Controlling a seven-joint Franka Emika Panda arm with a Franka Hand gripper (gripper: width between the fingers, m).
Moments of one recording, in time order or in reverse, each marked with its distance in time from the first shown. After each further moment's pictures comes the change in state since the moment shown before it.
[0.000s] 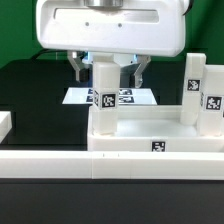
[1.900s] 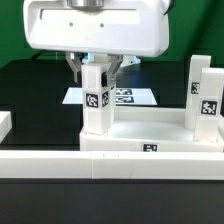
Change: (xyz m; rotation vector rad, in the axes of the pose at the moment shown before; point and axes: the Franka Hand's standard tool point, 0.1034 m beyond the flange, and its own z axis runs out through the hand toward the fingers) arm 0.006 0.018 0.001 0.026 -0.006 0.286
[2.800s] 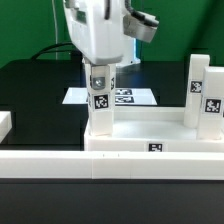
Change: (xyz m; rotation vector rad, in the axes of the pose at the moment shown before) arm -0.002 -0.001 0.002 0.023 -0.029 0.937
